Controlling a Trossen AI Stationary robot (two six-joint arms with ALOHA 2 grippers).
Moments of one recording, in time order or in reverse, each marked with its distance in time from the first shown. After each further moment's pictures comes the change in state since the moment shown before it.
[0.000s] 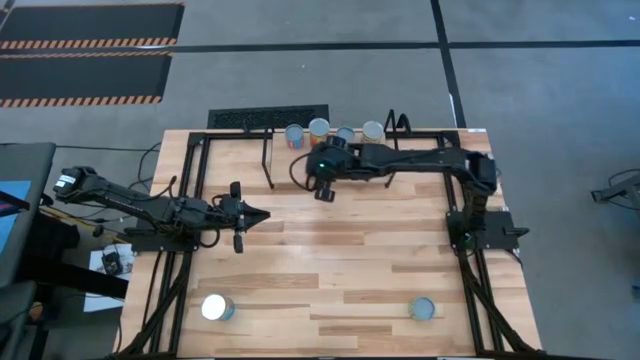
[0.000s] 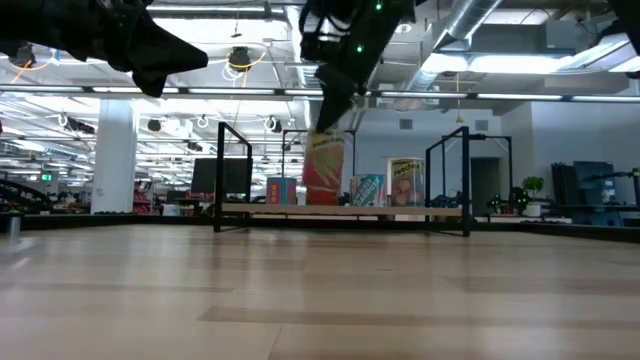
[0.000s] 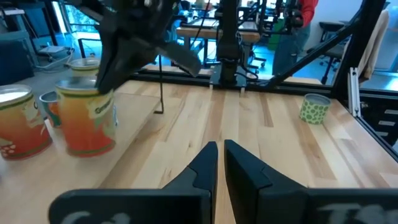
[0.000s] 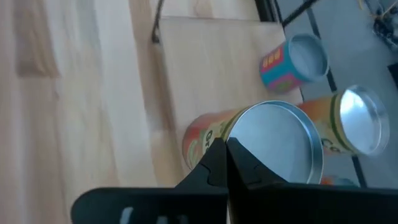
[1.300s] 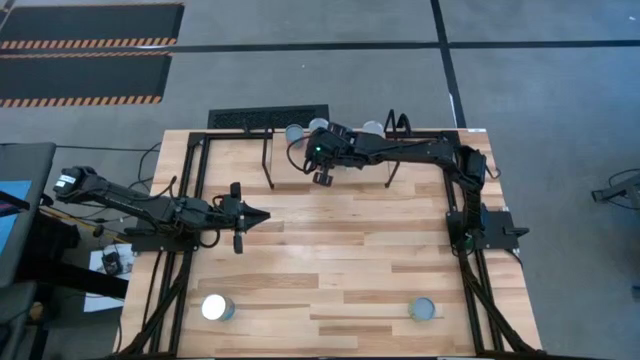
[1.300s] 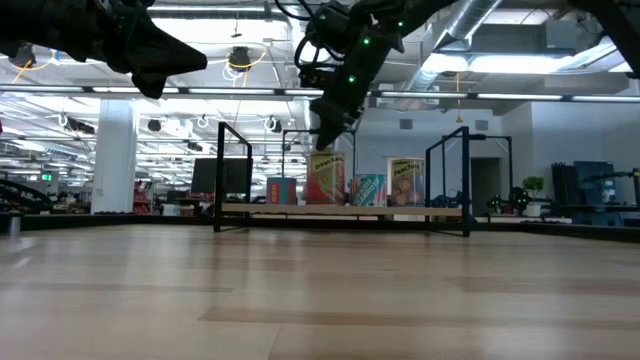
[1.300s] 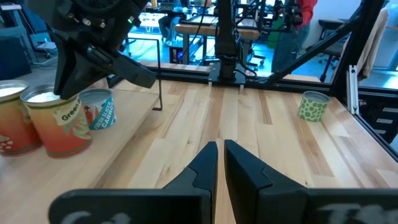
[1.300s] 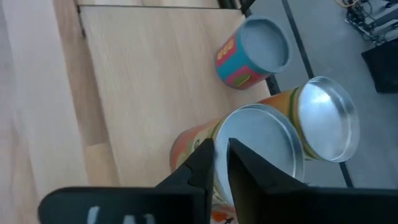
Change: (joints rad) left arm 0.000 0.000 0.000 -0.013 0.006 -0.011; right arm -0.120 0.079 0.017 0.076 0.026 -0.057
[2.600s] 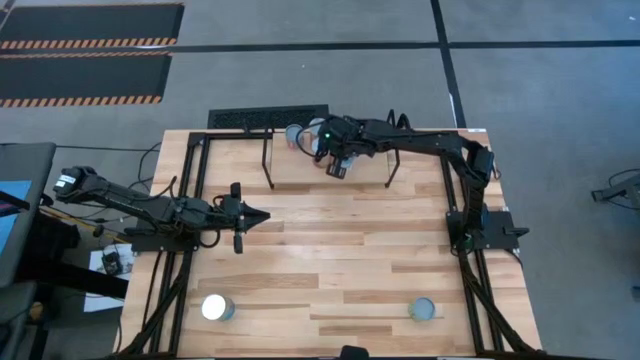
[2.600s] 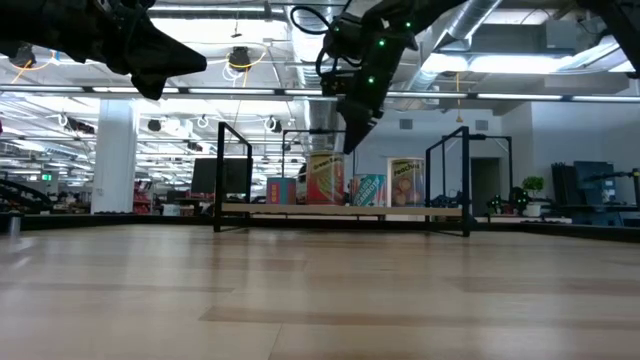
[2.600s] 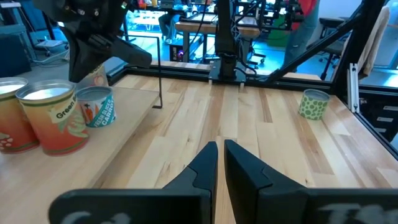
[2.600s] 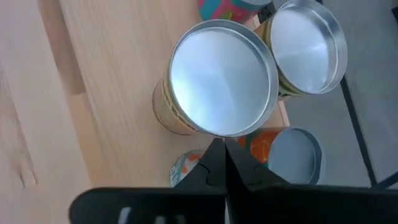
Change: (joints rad) left arm 0.000 0.000 0.000 -0.008 0.000 -0.005; right arm -0.085 -0.047 0.000 -0.176 -0.073 0.012
